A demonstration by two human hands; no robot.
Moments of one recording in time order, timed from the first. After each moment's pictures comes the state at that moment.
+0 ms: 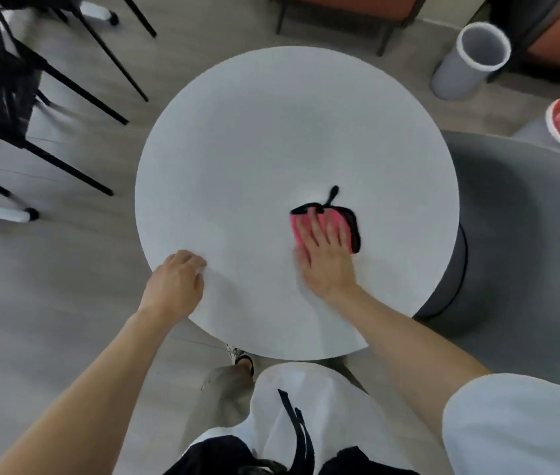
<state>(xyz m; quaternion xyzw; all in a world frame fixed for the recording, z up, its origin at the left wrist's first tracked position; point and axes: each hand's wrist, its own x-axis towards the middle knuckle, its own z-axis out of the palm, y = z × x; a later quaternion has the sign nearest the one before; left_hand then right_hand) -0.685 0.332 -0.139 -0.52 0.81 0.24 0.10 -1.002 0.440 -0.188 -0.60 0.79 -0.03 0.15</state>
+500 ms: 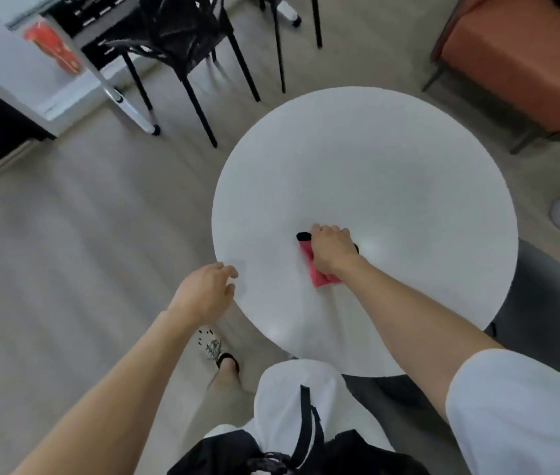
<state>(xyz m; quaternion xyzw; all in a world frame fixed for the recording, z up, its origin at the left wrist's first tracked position) -0.713 0.482 -0.083 -0.68 0.67 0.28 0.10 -0.983 0.349 -0.132 -0.78 0.55 0.22 0.19</state>
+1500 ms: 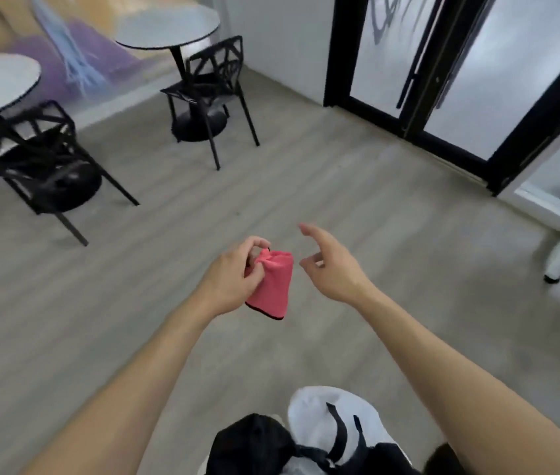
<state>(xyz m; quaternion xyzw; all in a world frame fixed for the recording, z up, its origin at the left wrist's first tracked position) -0.641 1.130 0.078 -0.92 0.03 0.04 -0.40 -0.601 0.896 0.080 -0.89 -0.11 0.15 0.41</state>
